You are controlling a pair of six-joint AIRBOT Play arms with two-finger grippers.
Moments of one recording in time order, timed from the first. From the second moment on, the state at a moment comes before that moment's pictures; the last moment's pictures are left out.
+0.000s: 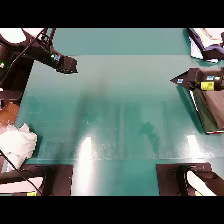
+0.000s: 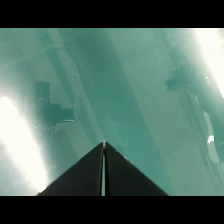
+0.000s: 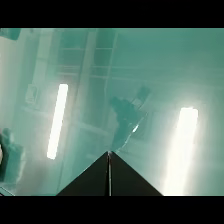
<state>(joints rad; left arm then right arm) -0.24 -1.42 1.73 1.24 -1.37 -1.44 -0.12 -0.93 1.14 -0.81 1.26 1.47</state>
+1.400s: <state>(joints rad) -0.24 -1.22 1.58 1.46 -1.60 -1.42 -0.12 -0.93 1.14 -0.81 1.26 1.44</state>
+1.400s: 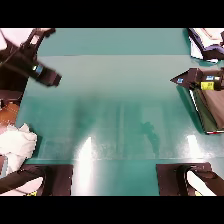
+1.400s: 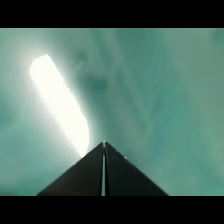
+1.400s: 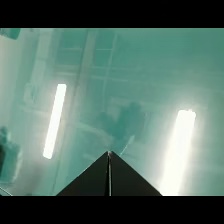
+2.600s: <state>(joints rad) -0.02 -0.90 0.65 1.92 -1.39 -1.75 -0.12 -0.93 1.14 -0.81 1.33 1.36</state>
